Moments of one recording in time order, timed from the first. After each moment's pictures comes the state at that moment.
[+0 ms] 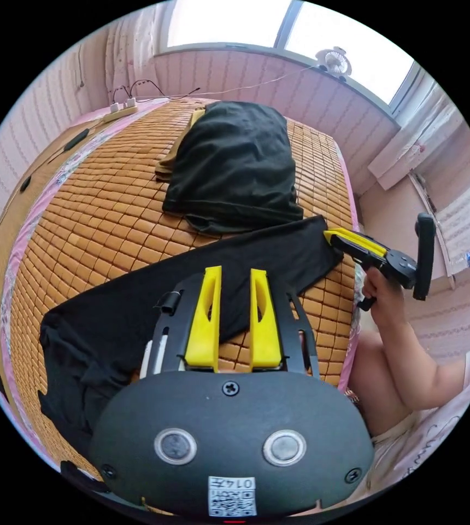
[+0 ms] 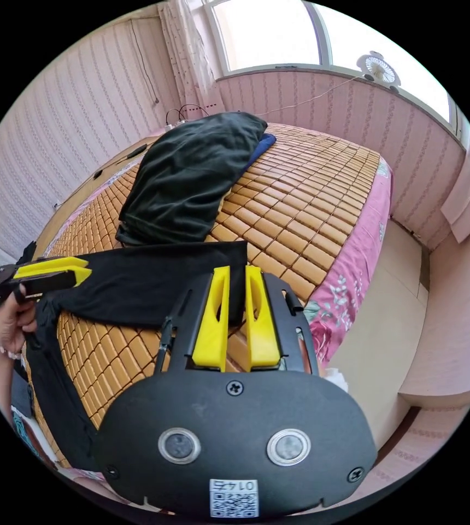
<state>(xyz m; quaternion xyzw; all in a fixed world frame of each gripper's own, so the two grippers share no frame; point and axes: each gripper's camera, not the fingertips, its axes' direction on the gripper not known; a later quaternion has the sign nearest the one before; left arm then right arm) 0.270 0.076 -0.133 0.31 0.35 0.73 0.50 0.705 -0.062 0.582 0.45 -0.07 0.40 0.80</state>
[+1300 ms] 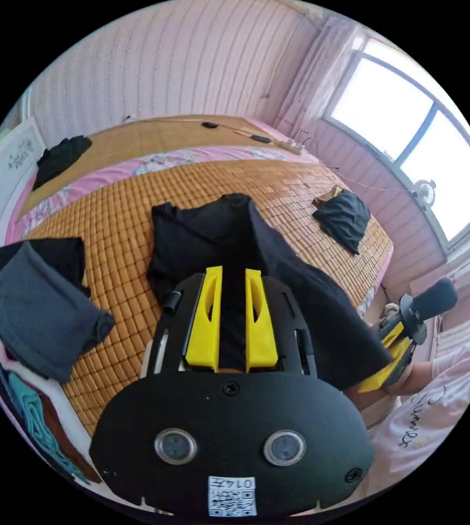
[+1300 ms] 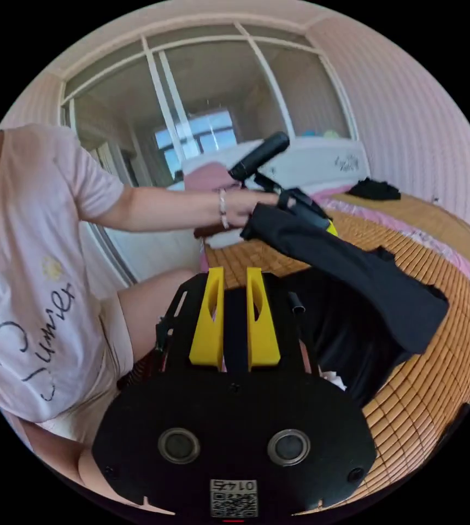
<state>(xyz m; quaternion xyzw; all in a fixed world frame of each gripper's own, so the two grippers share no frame) -0.058 -0.130 0.002 0.28 0.47 0.44 0.71 0.290 -0.004 0.536 0.42 -0.25 -0.53 0.69</state>
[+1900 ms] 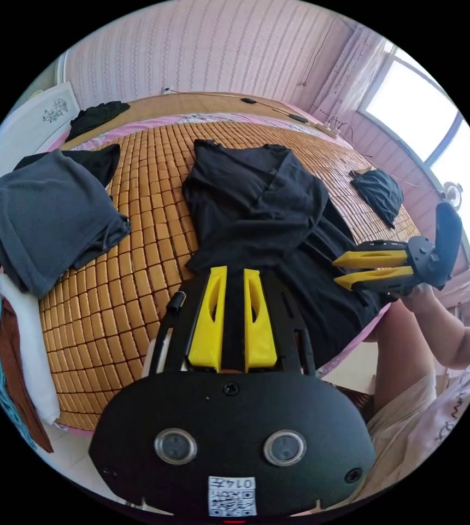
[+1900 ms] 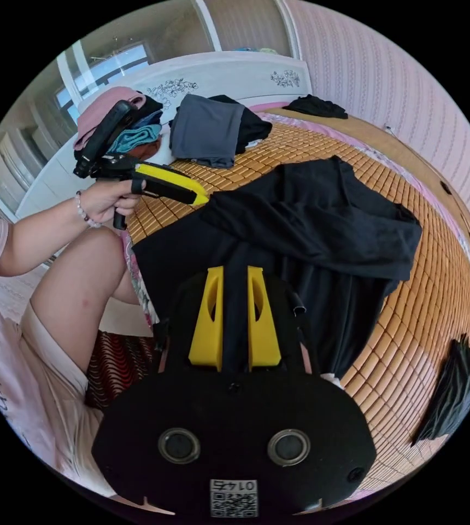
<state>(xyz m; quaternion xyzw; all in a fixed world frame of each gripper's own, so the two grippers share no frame) -0.100 -0.130 0.122 0.28 0.44 0.40 0.75 0.148 -0.091 0.585 0.38 -0.08 -0.40 0.83</state>
